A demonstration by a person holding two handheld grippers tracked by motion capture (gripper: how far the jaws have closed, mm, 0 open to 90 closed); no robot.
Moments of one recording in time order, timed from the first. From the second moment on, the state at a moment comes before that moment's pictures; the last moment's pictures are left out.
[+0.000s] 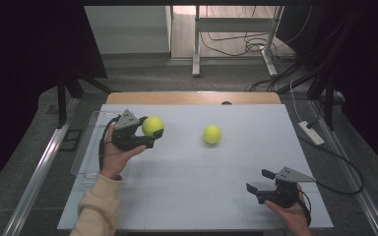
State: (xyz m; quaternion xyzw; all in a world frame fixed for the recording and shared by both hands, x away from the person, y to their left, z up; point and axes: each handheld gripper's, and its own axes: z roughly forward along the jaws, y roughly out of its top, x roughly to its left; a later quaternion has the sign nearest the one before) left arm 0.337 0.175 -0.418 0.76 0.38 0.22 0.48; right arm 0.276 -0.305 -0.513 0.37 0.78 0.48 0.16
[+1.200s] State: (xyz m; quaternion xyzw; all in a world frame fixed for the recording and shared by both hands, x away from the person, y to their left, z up) left arm 0.342 0.212 -0.421 0.73 0.43 0.25 0.47; right arm 0.276 -0.305 -0.513 0.37 0.78 0.48 0.16
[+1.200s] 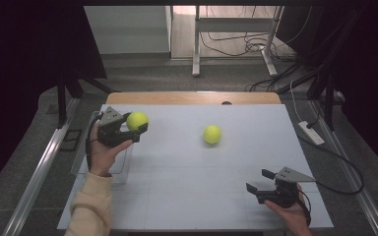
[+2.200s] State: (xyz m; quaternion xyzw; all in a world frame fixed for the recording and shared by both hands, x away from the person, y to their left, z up) left arm 0.358 0.245 -0.414 0.70 0.49 0.26 0.44; right arm 0.277 -0.306 -0.512 0.37 0.78 0.49 0.15
